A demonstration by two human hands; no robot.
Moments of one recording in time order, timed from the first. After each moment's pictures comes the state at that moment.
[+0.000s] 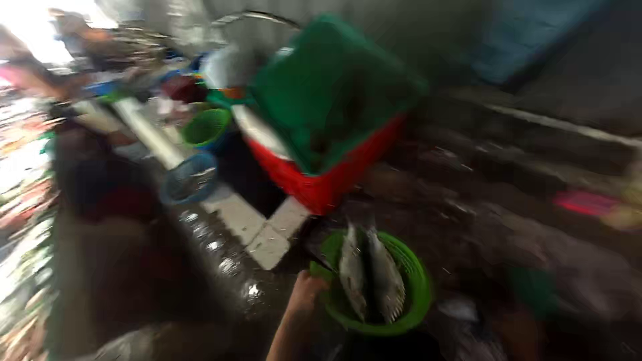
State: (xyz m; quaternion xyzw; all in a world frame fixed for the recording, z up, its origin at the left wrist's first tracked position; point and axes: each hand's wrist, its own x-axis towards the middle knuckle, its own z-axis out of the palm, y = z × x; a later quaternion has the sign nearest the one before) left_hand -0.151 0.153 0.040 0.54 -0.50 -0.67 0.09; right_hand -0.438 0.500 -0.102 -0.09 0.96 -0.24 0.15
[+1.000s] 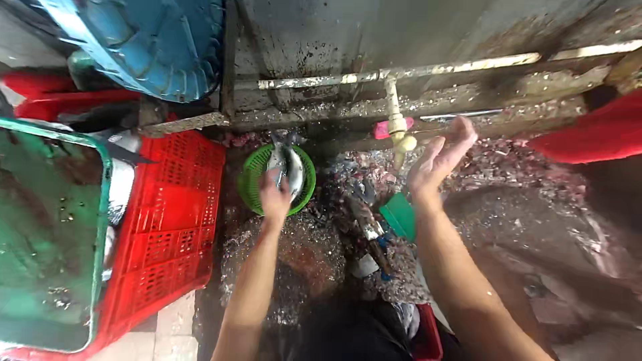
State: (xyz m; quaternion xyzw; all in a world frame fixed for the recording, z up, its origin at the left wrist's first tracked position) left_hand -0.618 0.155 -0.068 0.19 -0.95 -0.23 0.09; right_hand -0.733 0.500 -0.041 -0.03 0.81 -0.47 -0.34
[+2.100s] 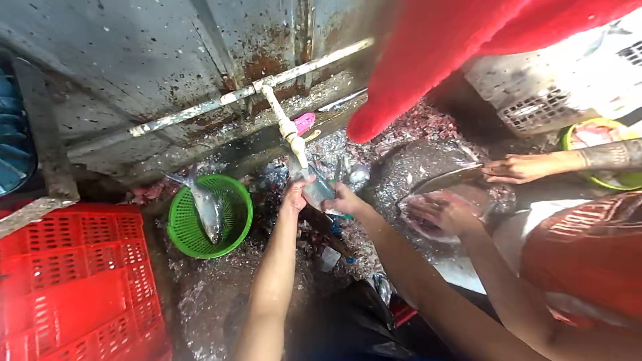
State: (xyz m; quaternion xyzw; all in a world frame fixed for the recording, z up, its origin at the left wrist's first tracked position) left_hand -0.694 0.382 -0.135 0.20 -0.46 -0.82 -0.26; right_hand -0.644 0.564 -0.131 -0.02 0.74 -0.63 0.23
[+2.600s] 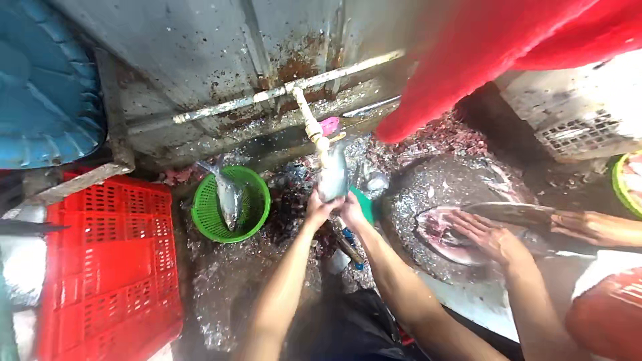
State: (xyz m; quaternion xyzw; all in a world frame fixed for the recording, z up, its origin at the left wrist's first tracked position) left_hand -0.643 0.382 -0.129 0.11 -0.68 -0.71 -0.17; right_hand -0.621 0.510 -0.150 0.17 0.54 -0.82 0.08
